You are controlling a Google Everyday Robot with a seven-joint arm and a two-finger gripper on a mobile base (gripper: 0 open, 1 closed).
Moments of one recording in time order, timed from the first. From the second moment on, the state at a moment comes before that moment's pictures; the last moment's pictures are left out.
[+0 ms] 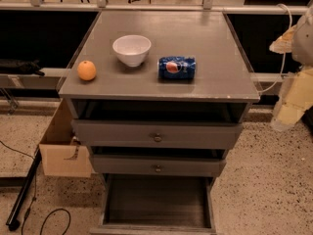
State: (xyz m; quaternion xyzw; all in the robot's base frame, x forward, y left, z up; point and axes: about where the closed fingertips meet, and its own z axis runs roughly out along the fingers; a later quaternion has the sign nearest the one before) arm 0.438 -0.216 0.977 -0.60 0.78 -0.03 0.16
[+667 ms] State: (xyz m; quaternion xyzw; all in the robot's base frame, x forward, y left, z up) arm 0.474 -0.211 0.986 -0.61 0.77 0.01 0.20
